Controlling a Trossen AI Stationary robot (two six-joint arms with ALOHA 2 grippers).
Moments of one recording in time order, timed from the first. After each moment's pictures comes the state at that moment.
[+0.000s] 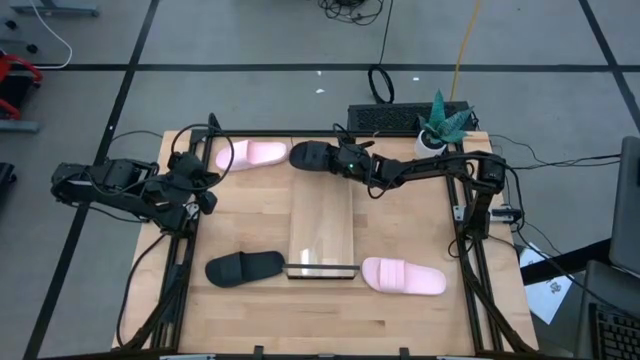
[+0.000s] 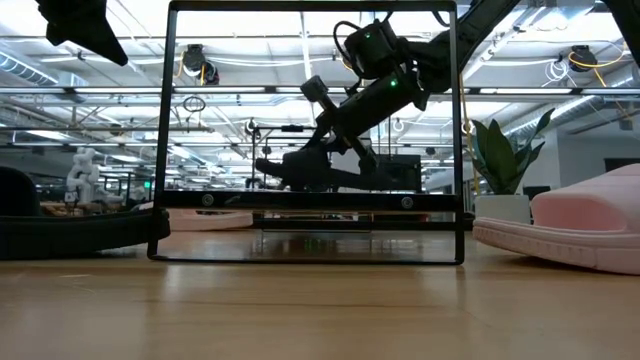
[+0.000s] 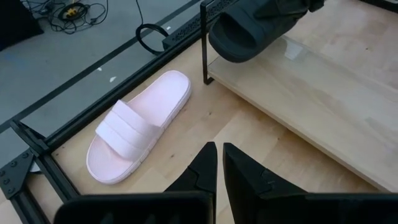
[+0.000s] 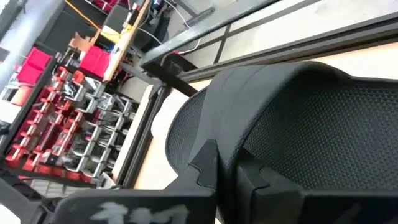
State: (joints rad) left arm -0.17 0.69 0.98 -1.23 -0.63 -0.69; right arm -0.29 1.83 1.06 0.39 0.29 1.06
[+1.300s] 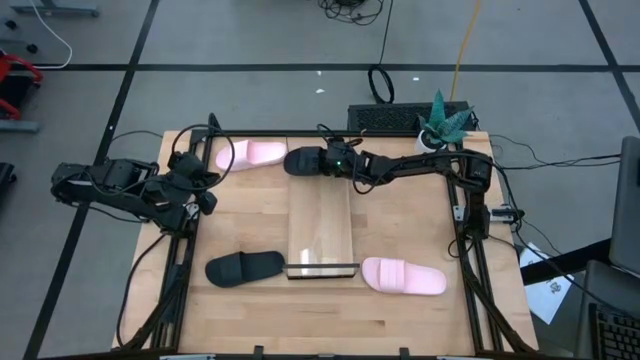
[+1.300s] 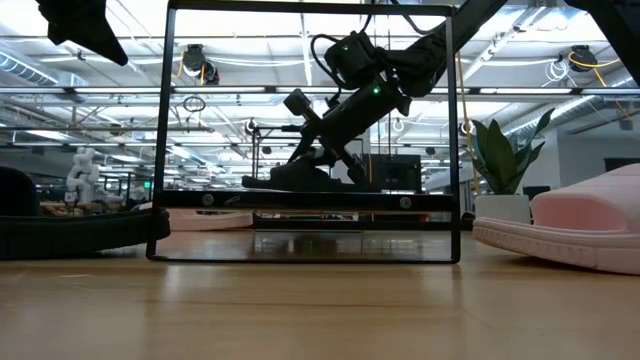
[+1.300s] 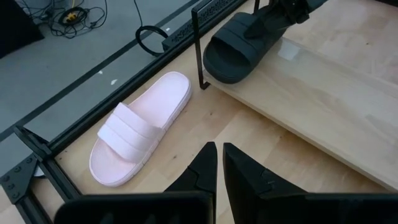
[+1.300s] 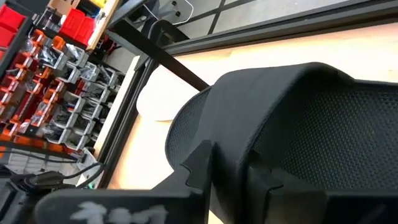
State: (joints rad) left arm -0.17 0.69 0.98 -1.23 -0.63 -0.66; right arm -0.30 1.93 1.19 0.27 0.20 1.01
